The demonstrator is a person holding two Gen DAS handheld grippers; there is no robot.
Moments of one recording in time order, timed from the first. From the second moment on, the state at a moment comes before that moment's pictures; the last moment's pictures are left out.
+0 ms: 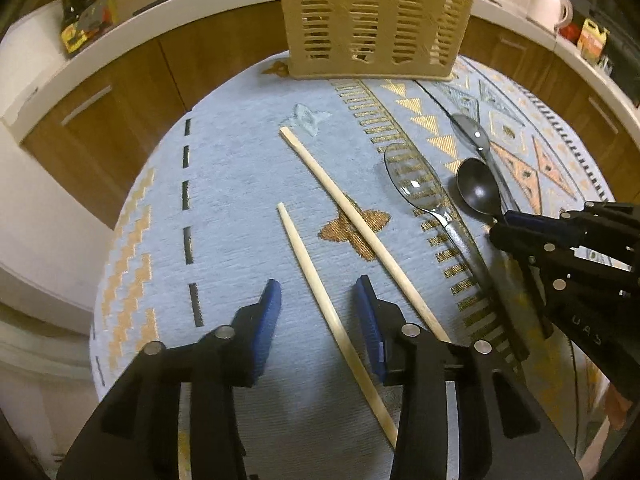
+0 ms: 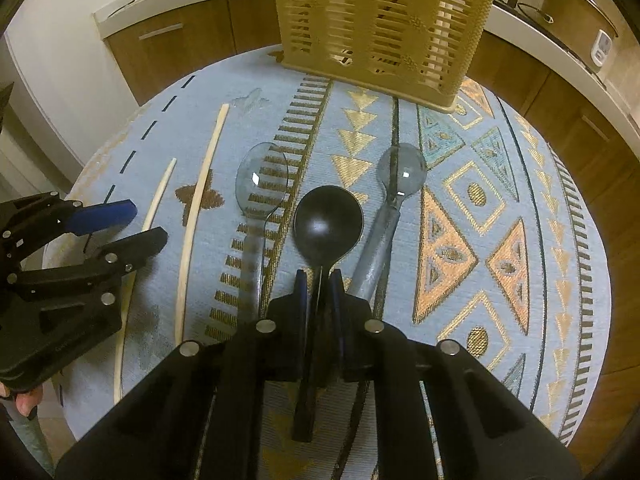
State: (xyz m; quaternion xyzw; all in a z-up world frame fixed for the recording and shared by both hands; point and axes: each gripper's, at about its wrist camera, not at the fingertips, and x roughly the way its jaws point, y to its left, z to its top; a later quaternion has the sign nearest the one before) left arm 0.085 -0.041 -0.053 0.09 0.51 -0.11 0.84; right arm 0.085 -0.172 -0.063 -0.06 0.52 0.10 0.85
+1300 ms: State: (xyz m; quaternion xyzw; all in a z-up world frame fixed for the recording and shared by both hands) left arm 0.061 -0.012 0.083 -0.12 0.21 -0.21 0.95; right arm 0.052 -0.227 0.055 0.05 0.30 0.14 0.94
